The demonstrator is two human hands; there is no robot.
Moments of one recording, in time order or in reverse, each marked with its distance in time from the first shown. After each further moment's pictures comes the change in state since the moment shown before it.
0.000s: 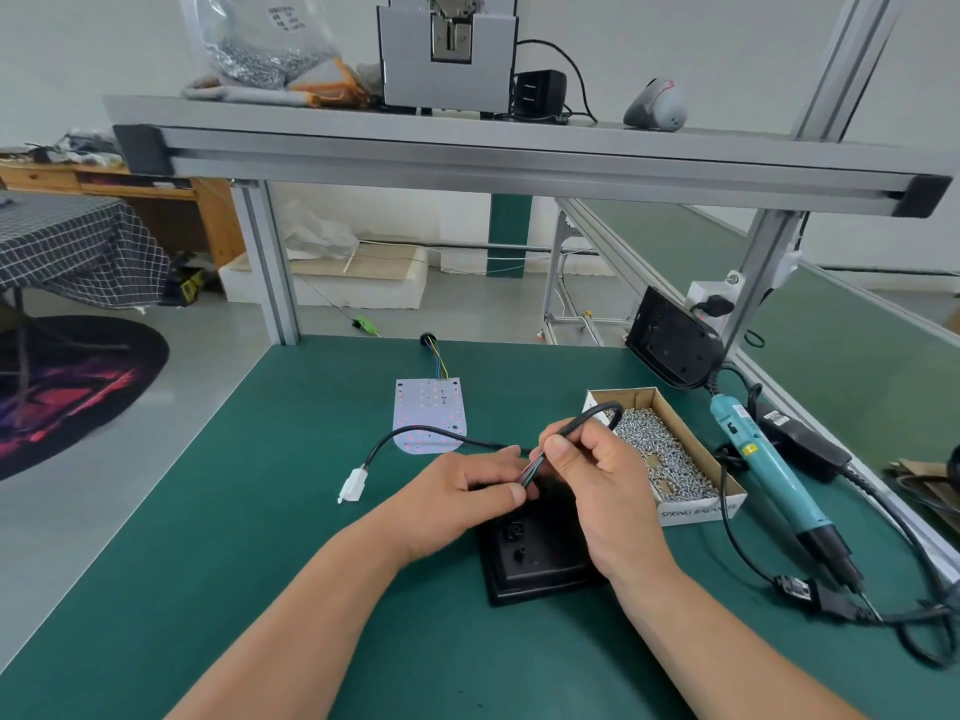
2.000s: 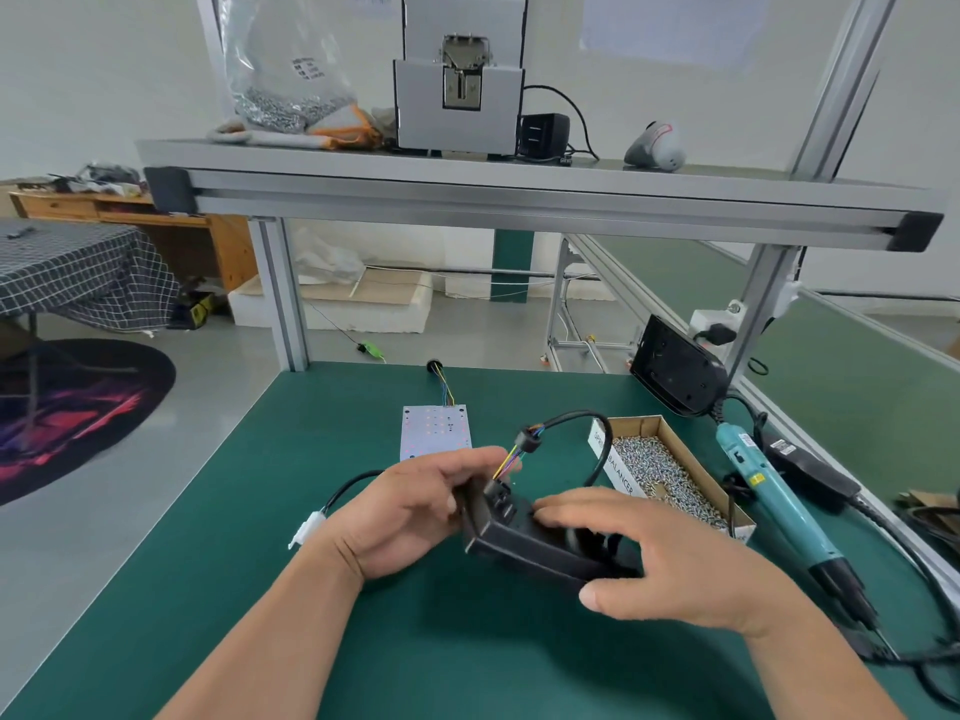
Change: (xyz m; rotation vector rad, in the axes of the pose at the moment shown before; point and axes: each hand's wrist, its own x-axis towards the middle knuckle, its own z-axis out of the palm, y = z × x) left_hand -0.010 0.004 -0.034 -0.675 0.023 -0.114; right_hand -0.002 -0.053 -0.069 -0.655 -0.800 -0.042
